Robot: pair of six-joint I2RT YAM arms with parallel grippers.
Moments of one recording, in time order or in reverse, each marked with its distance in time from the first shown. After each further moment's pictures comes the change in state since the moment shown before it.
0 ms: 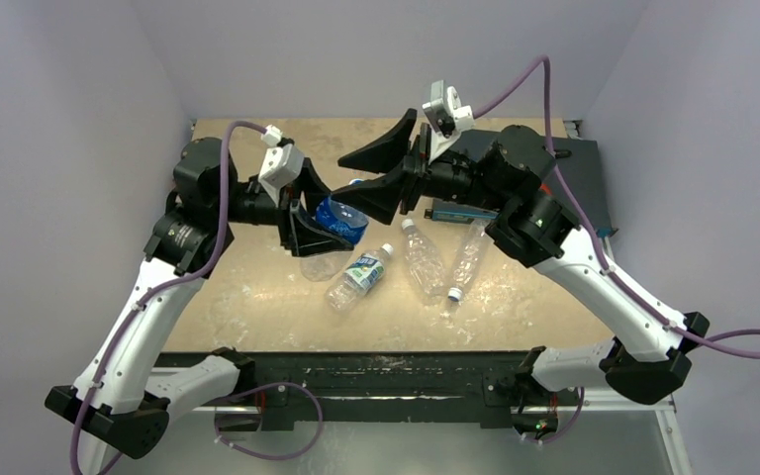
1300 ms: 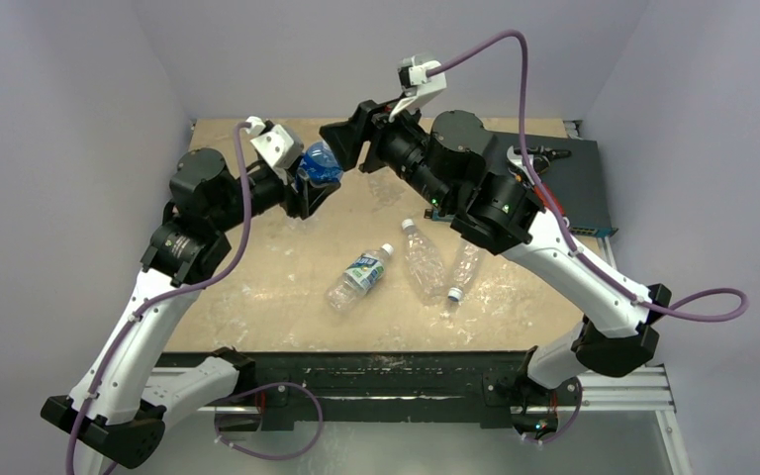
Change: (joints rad) left arm -0.011 -0.052 -0.055 0.005 -0.730 0.183; right arm 0.139 0.202 0.279 -0.248 0.841 0.069
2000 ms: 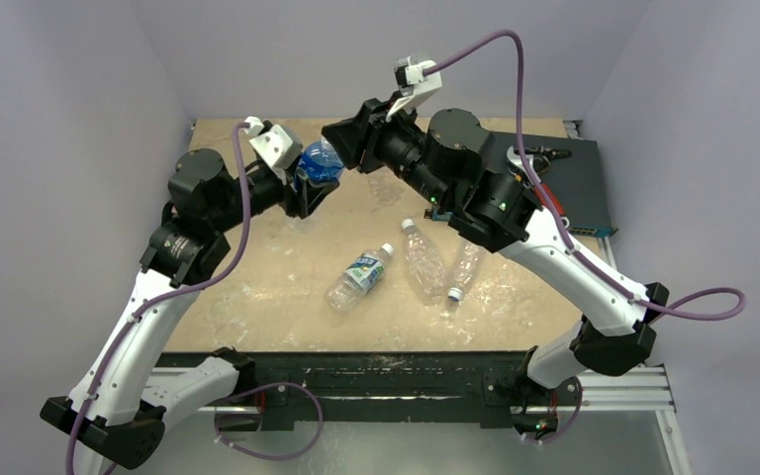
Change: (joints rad) left arm 0.000 -0.002 0.000 0.002 -0.008 0.008; right arm -0.006 0.010 0.000 -0.001 -0.046 0.018
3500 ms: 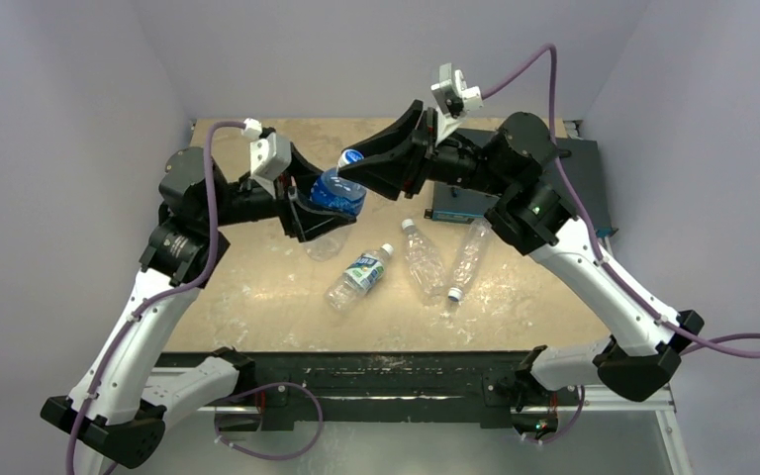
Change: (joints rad) left arm 0.002 0.000 0.007 0.100 0.431 -0.190; right arm -0.199 -0.169 -0.256 0.289 -0.793 -0.027
